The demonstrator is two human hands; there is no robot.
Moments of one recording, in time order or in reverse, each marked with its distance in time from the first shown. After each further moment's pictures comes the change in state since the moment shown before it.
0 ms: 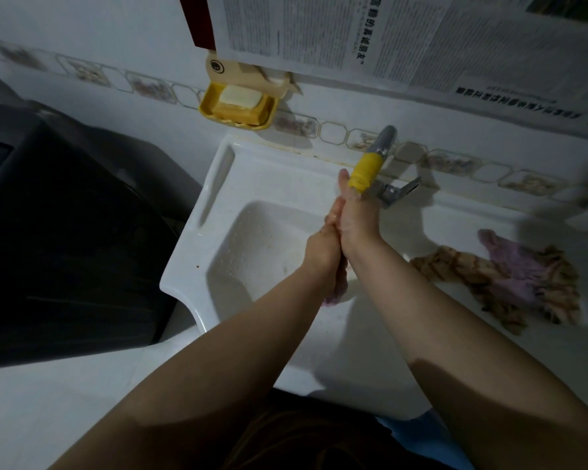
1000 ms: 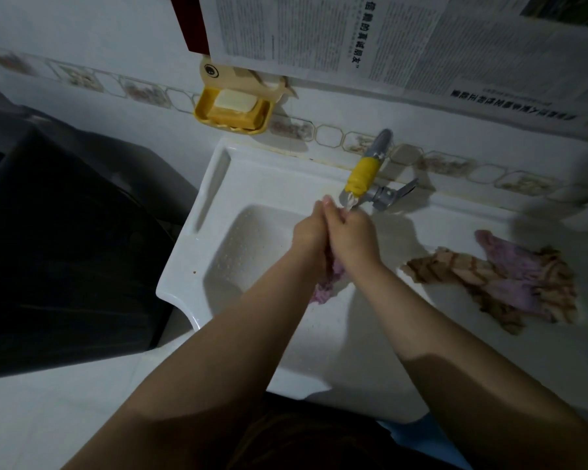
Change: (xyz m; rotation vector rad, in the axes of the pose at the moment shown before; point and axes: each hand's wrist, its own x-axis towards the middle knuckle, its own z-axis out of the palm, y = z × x) left_hand 0.007 0.025 -0.002 -0.049 -0.082 -0.030; right_hand -0.014 0.020 -0.013 -0.694 0.029 -0.291
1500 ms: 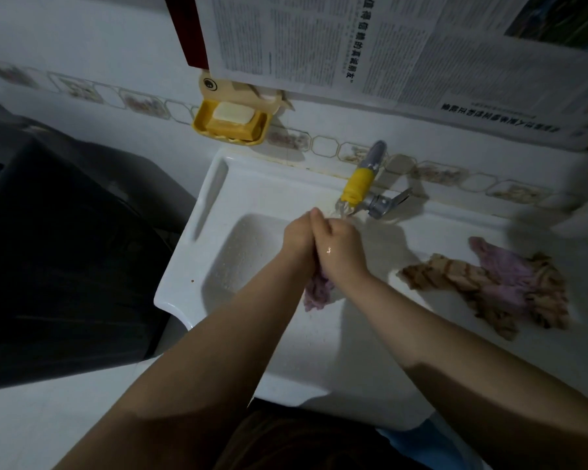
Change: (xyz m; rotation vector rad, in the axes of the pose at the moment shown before) left_hand -0.017 0.019 -0.005 -0.033 0.092 0.051; right_hand -0.007 -0.007 0.007 0.056 -0.008 -0.088
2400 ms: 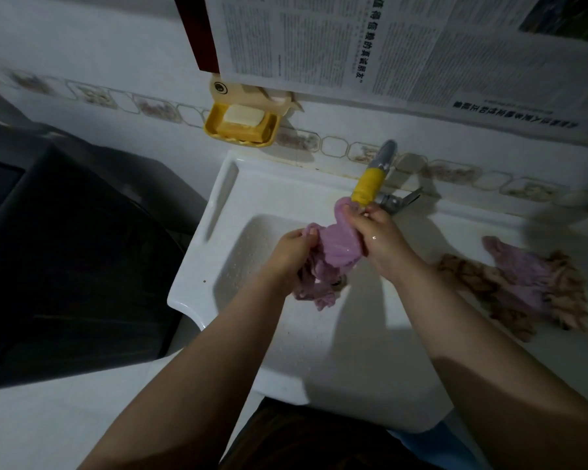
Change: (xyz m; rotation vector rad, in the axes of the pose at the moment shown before) left_hand 0.020 -0.015 -0.048 0.173 -0.177 0.121; right_hand 0.027 0.014 -0.035 0.526 -0.262 0.148
